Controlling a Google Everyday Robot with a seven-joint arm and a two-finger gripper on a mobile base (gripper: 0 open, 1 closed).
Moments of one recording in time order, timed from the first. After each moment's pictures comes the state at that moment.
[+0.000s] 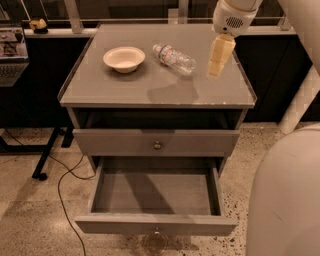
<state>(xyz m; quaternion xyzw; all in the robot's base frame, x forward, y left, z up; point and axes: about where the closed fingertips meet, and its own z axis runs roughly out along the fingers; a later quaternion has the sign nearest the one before) 0.670 -0.164 0.954 -0.61 0.77 -0.04 0.18</state>
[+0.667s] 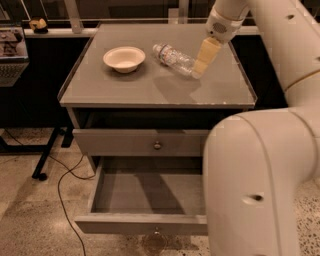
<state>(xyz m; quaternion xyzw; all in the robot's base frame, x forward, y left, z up) 0.720 -0.168 0.913 -0.49 0.86 0.01 0.16</state>
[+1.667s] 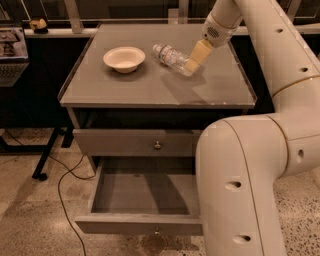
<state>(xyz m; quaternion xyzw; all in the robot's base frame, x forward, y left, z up) 0.760 -0.160 0.892 -0.42 0.88 0.04 0.20</state>
